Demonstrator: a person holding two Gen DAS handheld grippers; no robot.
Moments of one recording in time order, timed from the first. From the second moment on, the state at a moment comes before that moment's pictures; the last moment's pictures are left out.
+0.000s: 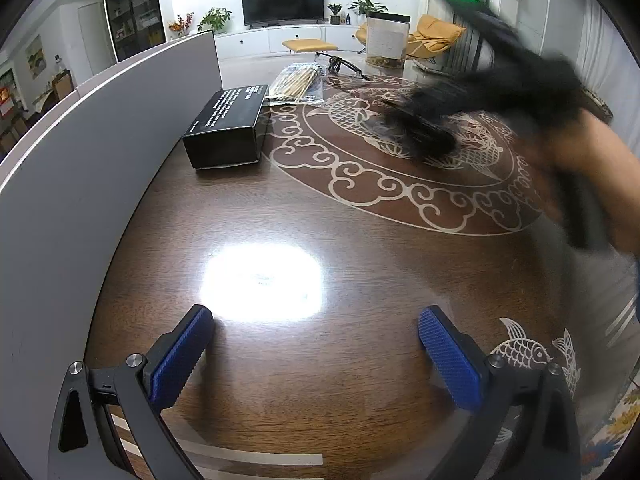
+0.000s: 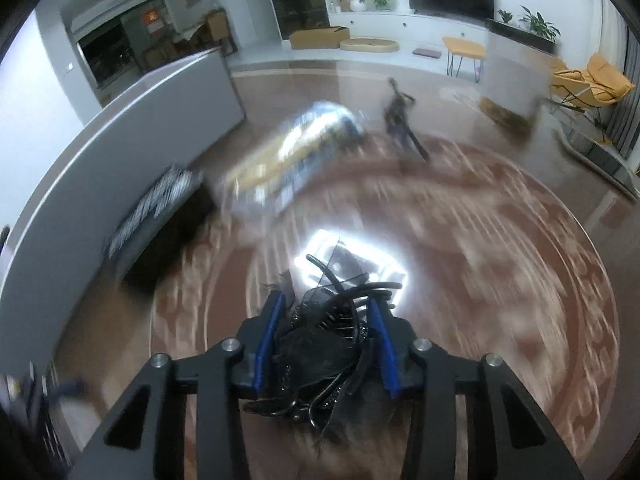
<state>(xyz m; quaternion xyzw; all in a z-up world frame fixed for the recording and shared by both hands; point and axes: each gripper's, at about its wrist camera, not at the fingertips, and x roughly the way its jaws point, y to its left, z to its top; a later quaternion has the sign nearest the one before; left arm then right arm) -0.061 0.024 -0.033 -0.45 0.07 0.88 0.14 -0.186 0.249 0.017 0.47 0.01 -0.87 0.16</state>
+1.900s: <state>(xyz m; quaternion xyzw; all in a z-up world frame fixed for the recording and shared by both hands) -0.058 0.022 -0.033 -0.44 0.07 0.88 0.13 -0.053 0.292 0.002 0.45 0.05 -0.88 0.10</state>
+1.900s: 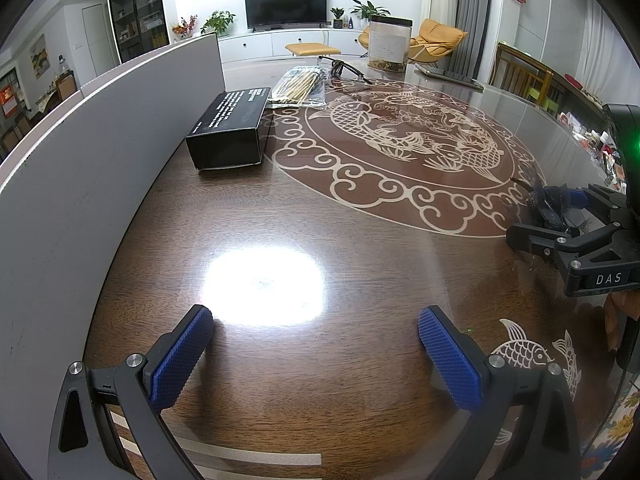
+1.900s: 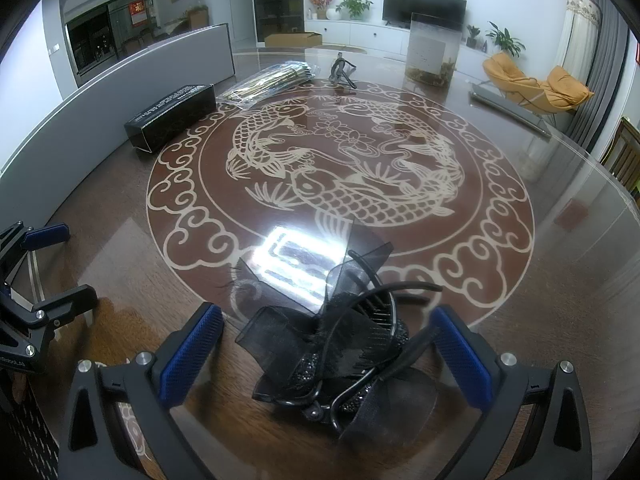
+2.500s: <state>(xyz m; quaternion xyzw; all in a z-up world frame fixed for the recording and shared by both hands) -0.144 0.029 -0.033 -0.47 0.04 0.88 0.07 -0.053 0.292 0.002 0.45 0.05 -0.88 0.10</state>
